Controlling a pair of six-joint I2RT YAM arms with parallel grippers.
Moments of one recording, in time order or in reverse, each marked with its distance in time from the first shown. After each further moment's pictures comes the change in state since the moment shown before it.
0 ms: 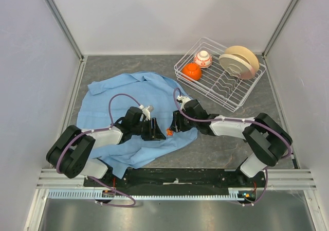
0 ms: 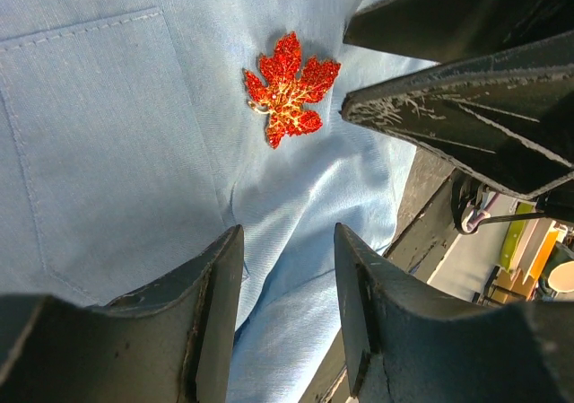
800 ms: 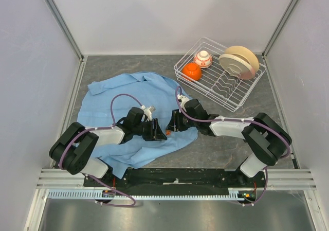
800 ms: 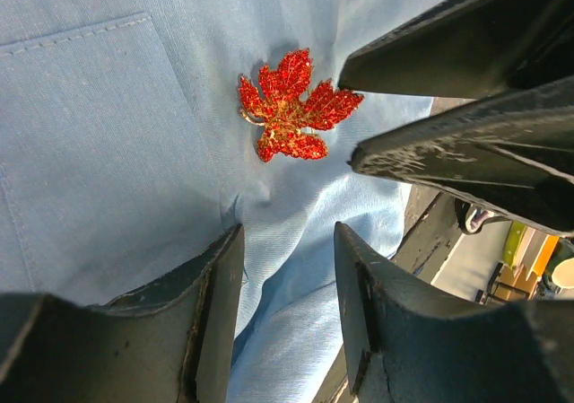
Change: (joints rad) left arm -0.014 0.047 0.000 0.051 0.002 -0.001; right arm 0.000 0.032 0.000 0.093 -0.095 0.071
